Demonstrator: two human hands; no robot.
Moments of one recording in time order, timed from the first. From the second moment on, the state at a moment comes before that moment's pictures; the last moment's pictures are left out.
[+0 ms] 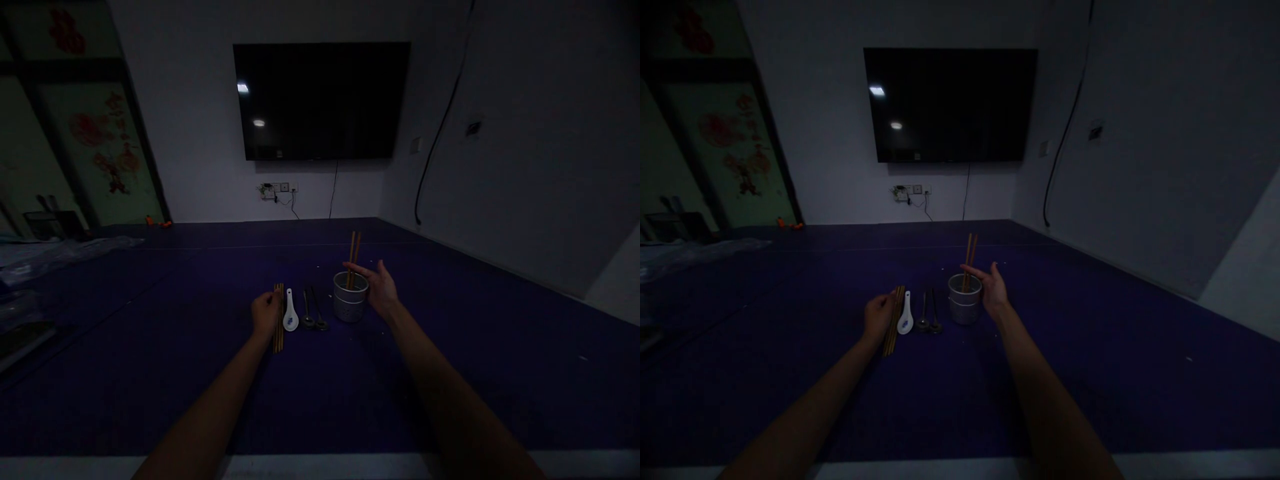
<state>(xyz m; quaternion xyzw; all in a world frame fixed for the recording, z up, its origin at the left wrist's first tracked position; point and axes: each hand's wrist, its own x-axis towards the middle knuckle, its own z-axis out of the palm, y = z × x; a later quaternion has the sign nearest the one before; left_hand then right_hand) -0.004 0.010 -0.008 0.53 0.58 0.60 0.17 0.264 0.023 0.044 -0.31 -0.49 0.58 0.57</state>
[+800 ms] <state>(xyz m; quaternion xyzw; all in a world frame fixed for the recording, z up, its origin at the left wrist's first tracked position) -0.001 0.003 -0.002 0.53 0.57 0.60 0.19 0.263 0.035 0.035 -0.32 -0.53 0.39 0.69</state>
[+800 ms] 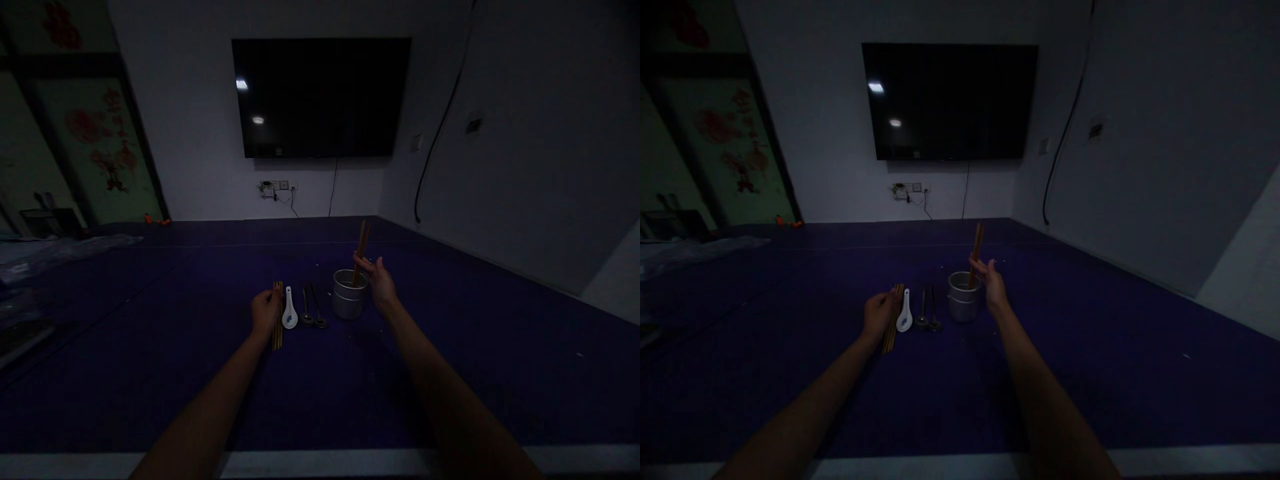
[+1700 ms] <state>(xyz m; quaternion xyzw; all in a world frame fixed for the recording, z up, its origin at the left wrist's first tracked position) -0.002 0.005 -0.005 0.54 0.57 0.60 0.19 0.265 0.033 0.033 -0.35 -0.52 0.37 0.69</state>
